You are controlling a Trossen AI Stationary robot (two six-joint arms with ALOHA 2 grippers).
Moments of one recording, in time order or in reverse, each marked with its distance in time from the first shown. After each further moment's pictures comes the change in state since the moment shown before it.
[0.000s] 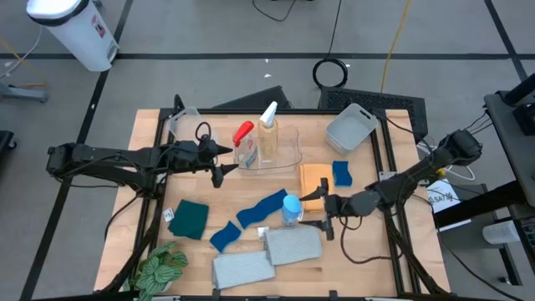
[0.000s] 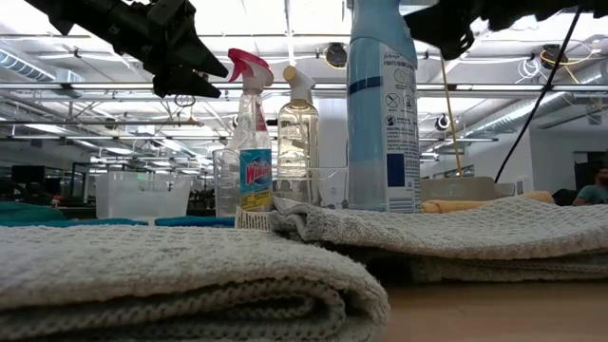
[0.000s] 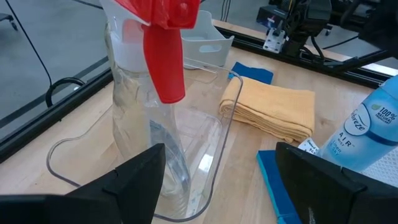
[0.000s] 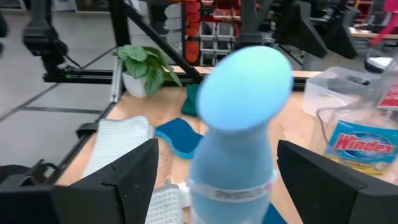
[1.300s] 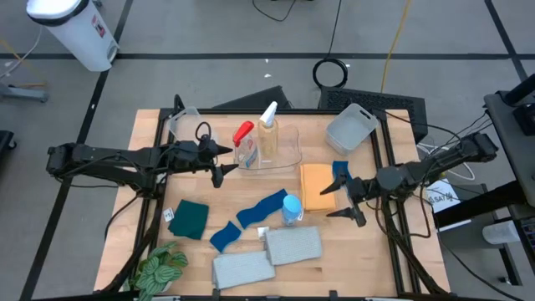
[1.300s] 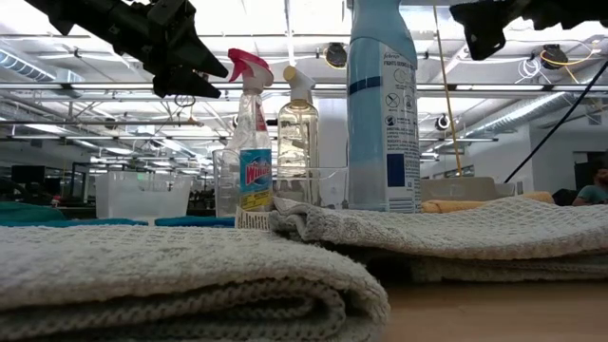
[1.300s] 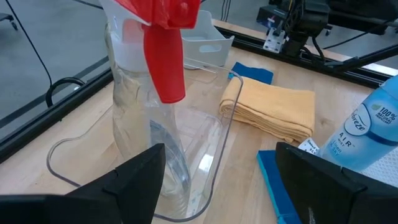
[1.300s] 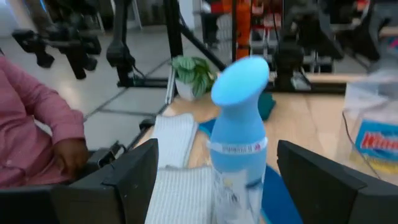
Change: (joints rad) left arm 0.000 0.000 0.000 0.000 0.000 0.000; right arm -0.124 -0.486 -0.152 -0.255 -0.367 0.016
